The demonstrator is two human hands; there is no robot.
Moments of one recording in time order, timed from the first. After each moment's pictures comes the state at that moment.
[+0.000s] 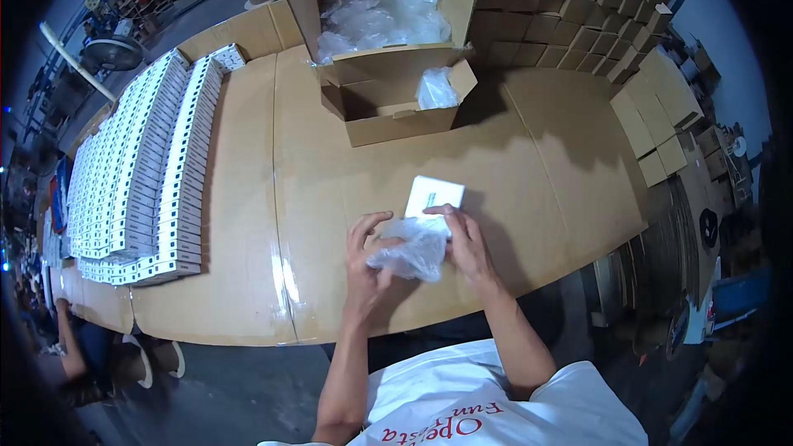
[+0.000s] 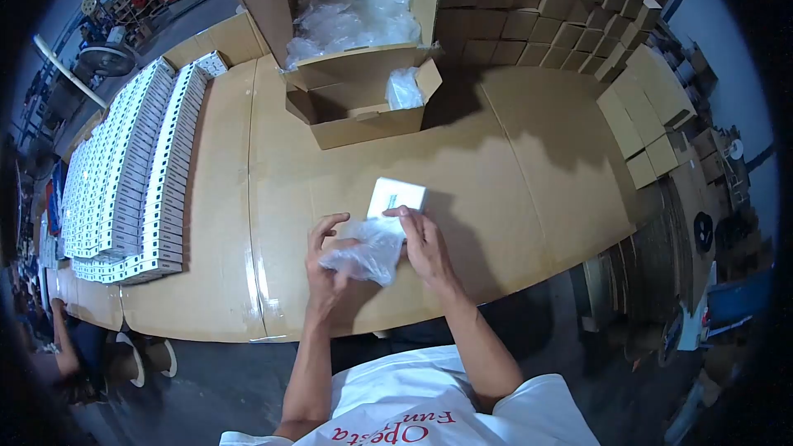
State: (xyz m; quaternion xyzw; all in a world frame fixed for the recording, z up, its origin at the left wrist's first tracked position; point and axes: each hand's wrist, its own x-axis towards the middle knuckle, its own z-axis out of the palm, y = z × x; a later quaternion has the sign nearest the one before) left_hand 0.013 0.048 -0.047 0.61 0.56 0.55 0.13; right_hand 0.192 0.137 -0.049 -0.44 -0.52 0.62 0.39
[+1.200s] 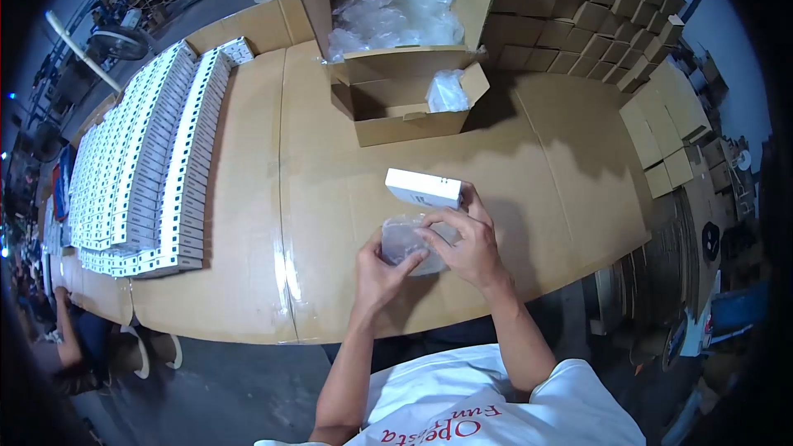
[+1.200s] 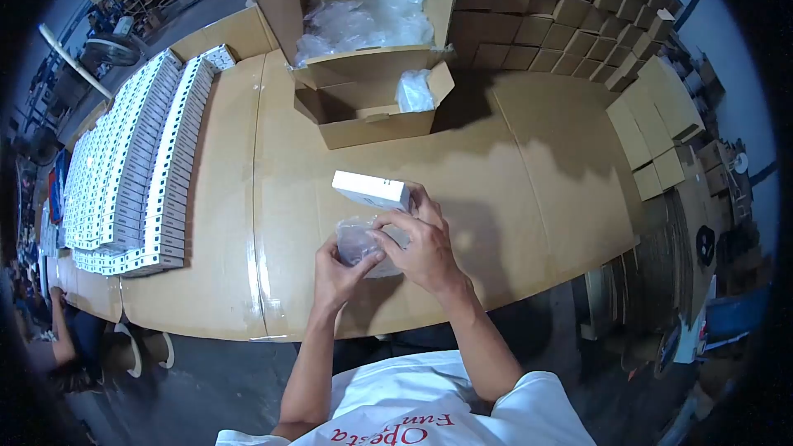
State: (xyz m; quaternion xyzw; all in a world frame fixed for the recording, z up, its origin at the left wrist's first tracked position) left_hand 0.036 0.052 -0.028 0.36 0.62 0.57 0.41; right_hand 0.178 0.142 0.023 -0.35 -0.81 0.30 0.36
